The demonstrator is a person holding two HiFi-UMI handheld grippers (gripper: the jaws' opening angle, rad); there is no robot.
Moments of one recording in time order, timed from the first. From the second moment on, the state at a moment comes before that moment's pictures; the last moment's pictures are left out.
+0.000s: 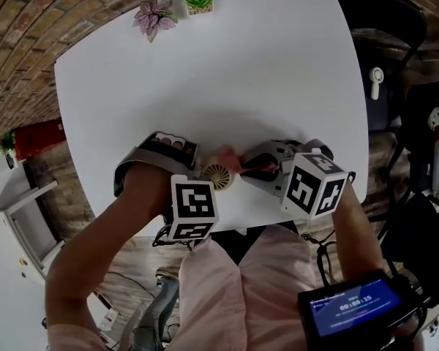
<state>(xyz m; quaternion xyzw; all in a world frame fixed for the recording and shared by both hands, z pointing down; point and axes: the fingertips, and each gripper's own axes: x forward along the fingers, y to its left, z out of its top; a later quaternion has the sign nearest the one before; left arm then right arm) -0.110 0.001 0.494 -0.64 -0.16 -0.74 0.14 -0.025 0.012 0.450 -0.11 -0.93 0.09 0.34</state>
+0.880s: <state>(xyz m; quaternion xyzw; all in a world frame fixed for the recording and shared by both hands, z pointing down) -0.126 -0.016 0.491 -0.70 0.10 -0.70 -0.11 -0.060 0.076 0.442 -0.04 -0.94 0.14 0.30</state>
